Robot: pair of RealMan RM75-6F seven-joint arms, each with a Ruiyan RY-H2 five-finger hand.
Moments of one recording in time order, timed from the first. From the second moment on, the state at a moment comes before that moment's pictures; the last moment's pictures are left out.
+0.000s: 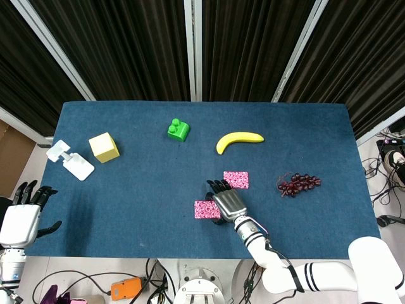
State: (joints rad) left arm -0.04 -1.21 -0.01 -1.52 1.51 1.50 0.13; right arm 0.77 -1.77 0.11 -1.66 -0.82 1.05 -0.63
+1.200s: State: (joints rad) left arm -0.07 -1.20 -0.02 -1.60 1.54 1.51 0.18; right arm 0.55 -1.41 -0.06 -1.75 -1.11 1.07 -0.37
